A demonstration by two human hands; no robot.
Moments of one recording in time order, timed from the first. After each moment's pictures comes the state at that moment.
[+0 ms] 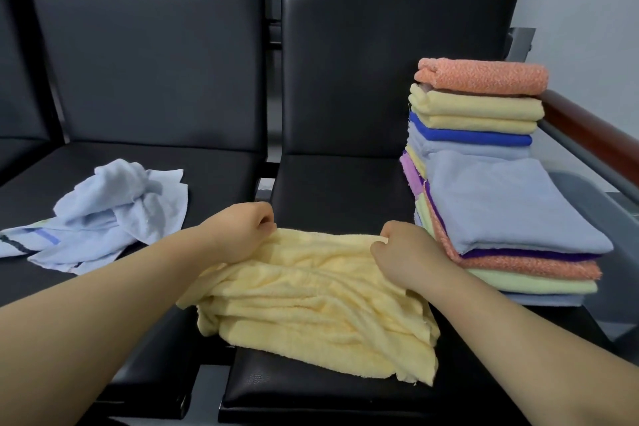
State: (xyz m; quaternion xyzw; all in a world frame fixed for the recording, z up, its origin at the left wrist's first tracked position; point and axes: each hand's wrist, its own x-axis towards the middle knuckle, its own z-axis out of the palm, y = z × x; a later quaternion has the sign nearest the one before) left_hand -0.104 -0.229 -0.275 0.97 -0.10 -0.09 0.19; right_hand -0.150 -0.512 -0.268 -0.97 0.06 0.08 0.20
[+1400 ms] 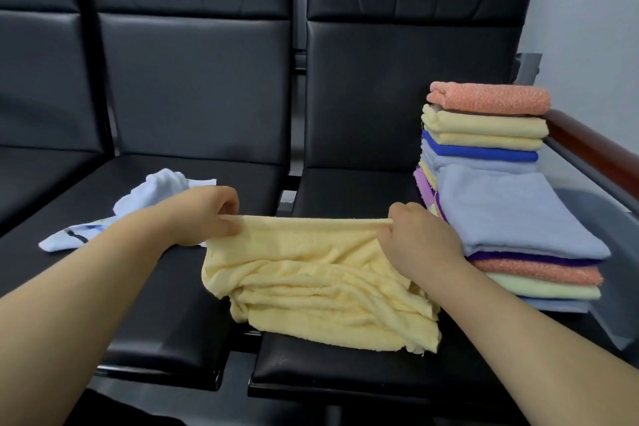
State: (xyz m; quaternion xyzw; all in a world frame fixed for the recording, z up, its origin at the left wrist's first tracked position) left_hand -0.138 -0.141 -0.215 1.00 0.01 -0.01 -0.03; right_hand -0.162 -0.498 -0.237 -0.99 -0.01 -0.09 0.08
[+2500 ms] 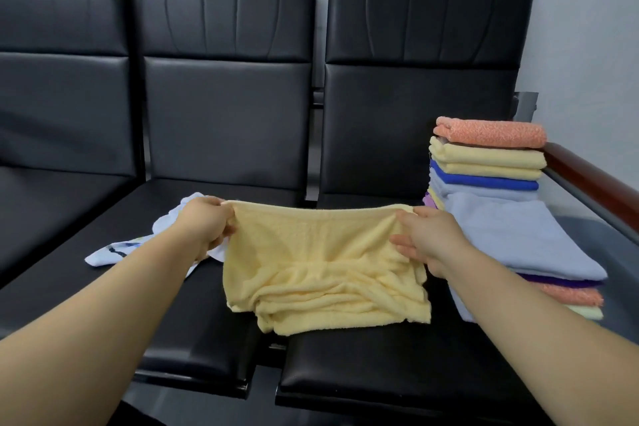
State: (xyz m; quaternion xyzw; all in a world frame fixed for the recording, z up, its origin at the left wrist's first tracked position) left_hand -0.144 -0.134 -0.200 0.81 0.25 0.05 0.53; right_hand -0.147 -0.490 -0.196 -0.73 0.19 0.04 0.66
